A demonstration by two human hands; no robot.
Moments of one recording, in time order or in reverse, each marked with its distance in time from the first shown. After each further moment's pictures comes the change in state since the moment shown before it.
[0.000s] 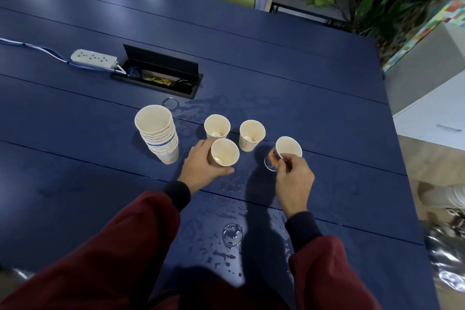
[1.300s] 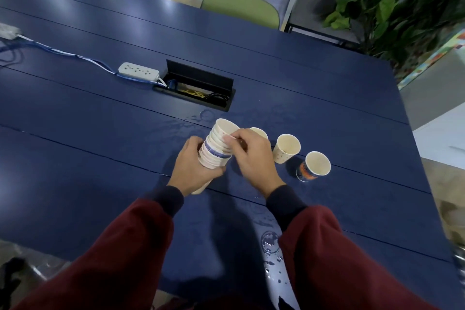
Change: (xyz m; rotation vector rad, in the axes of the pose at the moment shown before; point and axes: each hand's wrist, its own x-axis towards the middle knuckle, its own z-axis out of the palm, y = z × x) left_hand -0.034 -0.027 -0.120 -0.031 0.224 0.018; right_hand -0.050 -0.173 0.078 0.169 -0.483 -0.436
